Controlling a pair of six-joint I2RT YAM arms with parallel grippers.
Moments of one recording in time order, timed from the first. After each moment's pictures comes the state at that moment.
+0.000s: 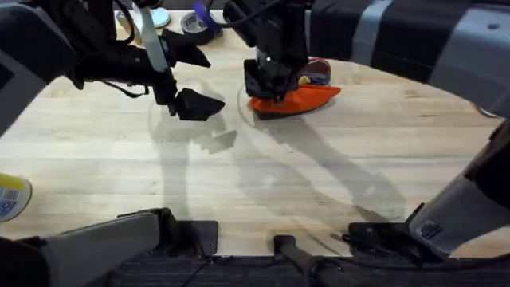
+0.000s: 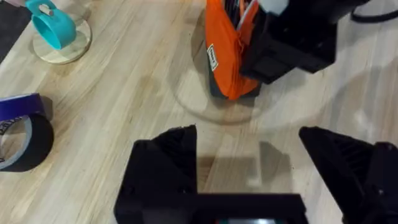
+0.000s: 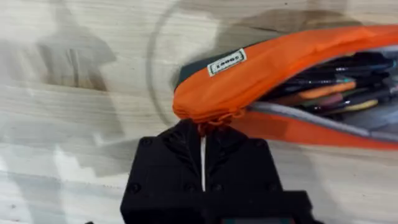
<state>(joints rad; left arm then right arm) 0.17 1.40 1.07 -0.95 0.88 1.23 0.75 1.92 1.60 -0.95 0.15 0.67</state>
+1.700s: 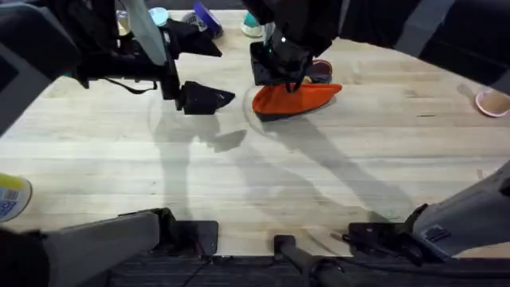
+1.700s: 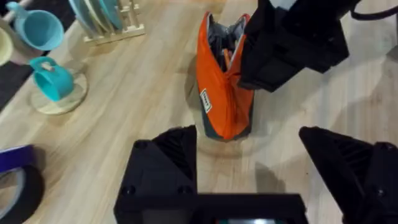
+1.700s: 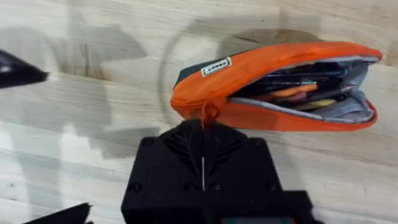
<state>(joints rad) 0.16 1.42 1.07 -0.91 1.07 1.23 0.75 1.82 1.64 -1.03 0.19 0.58</state>
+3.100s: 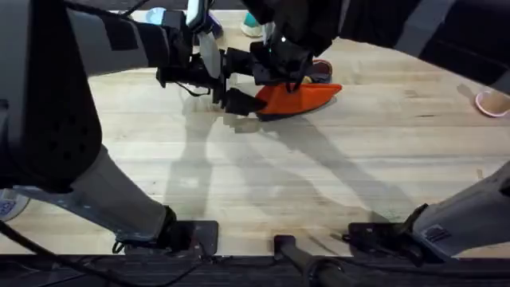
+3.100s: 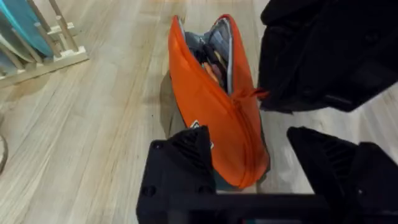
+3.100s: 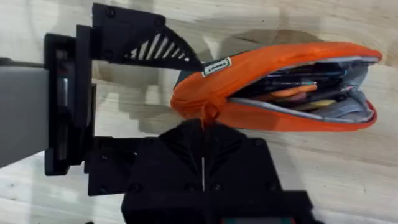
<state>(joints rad) -0.06 1.83 1.07 -0.55 1.19 1.22 0.75 1.82 1.64 -1.04 0.19 0.58</state>
